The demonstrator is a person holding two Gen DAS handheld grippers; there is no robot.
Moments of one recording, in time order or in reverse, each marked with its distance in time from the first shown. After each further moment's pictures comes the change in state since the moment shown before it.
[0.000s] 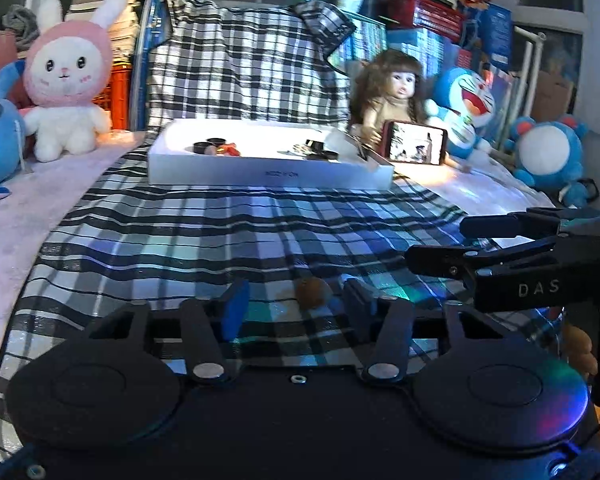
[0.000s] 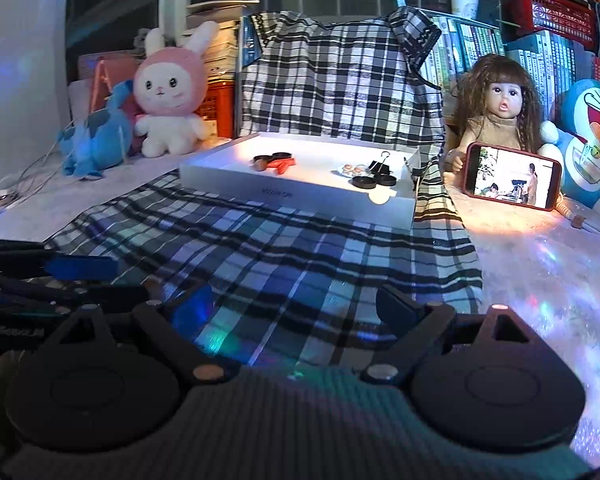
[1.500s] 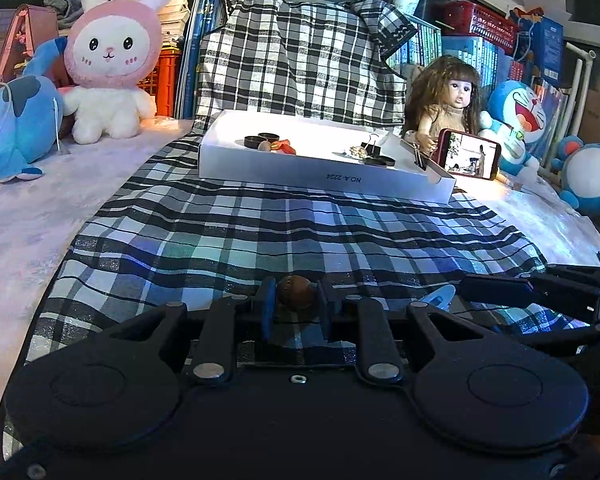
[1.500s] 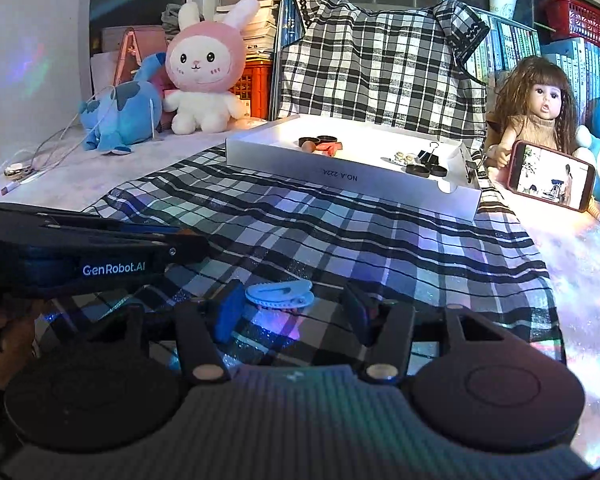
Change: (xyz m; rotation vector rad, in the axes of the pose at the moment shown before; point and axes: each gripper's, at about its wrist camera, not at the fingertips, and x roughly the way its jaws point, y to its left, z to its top) left arm 0.024 0.030 0.008 -0.096 0.006 0.119; right arm 0.023 0.059 -0.006 -0.041 0.038 0.011
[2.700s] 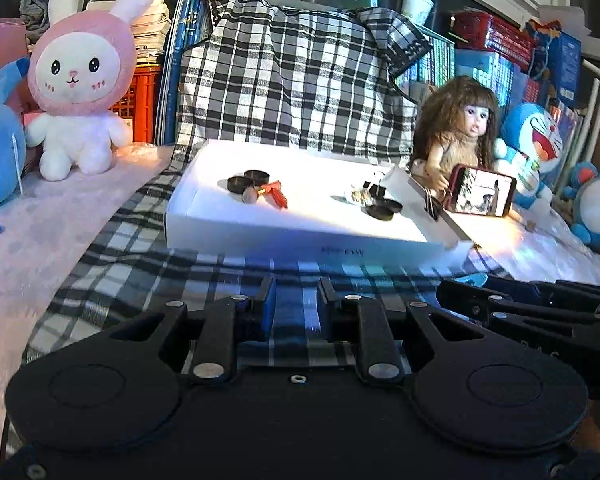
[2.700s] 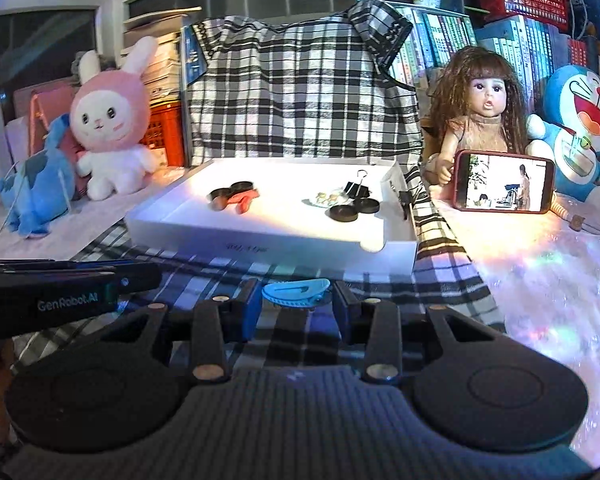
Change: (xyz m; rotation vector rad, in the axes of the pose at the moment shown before) left arm 0.061 -0.010 0.074 -0.023 -0.005 -0.008; right arm 0.040 -0.059 0.055 0.182 -0.048 -0.144
